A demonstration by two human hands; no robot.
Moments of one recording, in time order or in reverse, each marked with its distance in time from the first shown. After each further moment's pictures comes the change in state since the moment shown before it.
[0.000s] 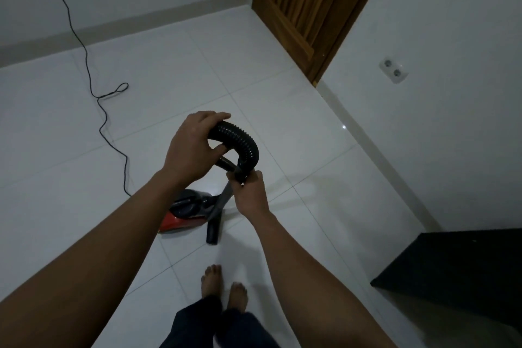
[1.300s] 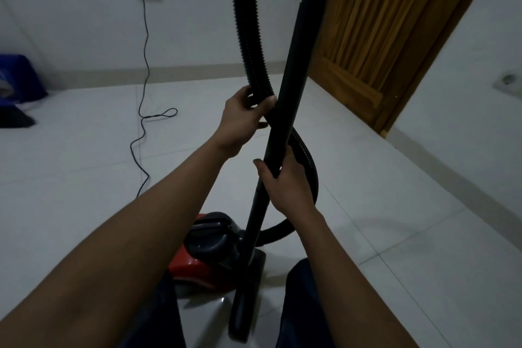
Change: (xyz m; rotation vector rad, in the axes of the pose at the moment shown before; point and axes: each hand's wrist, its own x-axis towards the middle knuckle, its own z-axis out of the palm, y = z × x) left_hand -0.030 -0.290 0.244 -0.846 0.233 -0.049; right_hand 0.161 0.236 0.200 -0.193 0.107 -0.614
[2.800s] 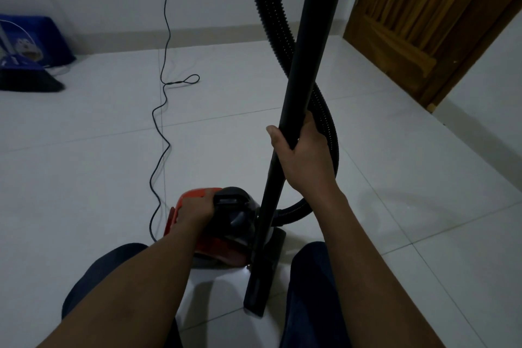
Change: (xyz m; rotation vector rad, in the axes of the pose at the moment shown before) left_hand -0.114 -0.348 -0.151 0.523 0.451 -0.884; right_hand 0.025 0.008 0.022 0.055 0.005 -0.074
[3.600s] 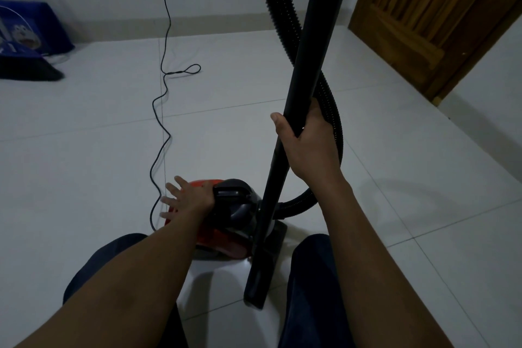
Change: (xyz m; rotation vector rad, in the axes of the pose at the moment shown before) left_hand -0.087 0.061 -0.015 0.330 0.164 -0.143; right_hand 0.008 0.005 0.001 0.011 0.018 -0.011
